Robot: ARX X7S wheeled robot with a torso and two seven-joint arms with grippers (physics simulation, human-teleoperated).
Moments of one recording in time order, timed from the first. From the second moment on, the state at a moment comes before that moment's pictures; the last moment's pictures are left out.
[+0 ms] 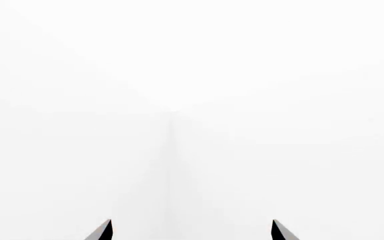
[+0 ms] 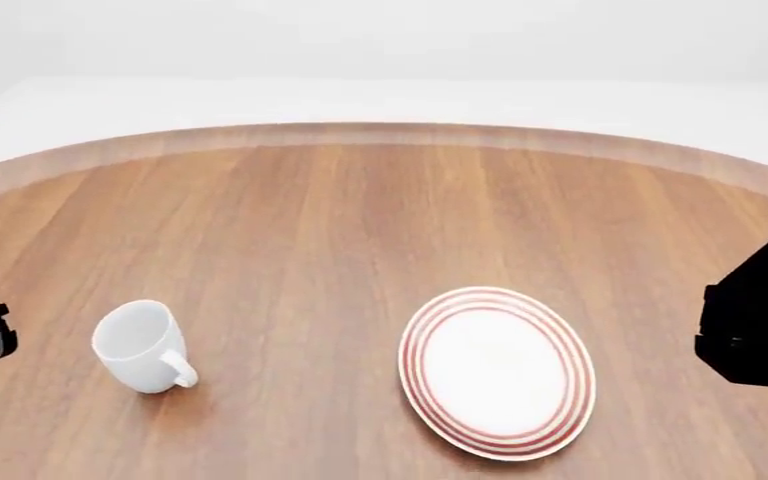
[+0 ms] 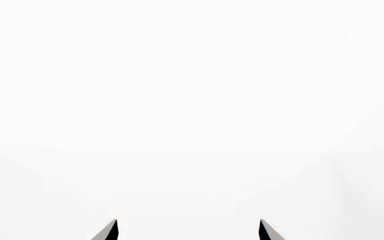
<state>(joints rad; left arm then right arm) 0.08 -0.32 -0.27 1.00 -0.03 -0.20 -0.45 0.09 0.33 0.16 -0.89 0.24 -0.11 0.24</state>
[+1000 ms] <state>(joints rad) -0.47 -0.19 0.00 0.99 -0.37 -1.23 -0.81 0.09 0.35 0.14 -0.87 0.24 -0.13 0.25</state>
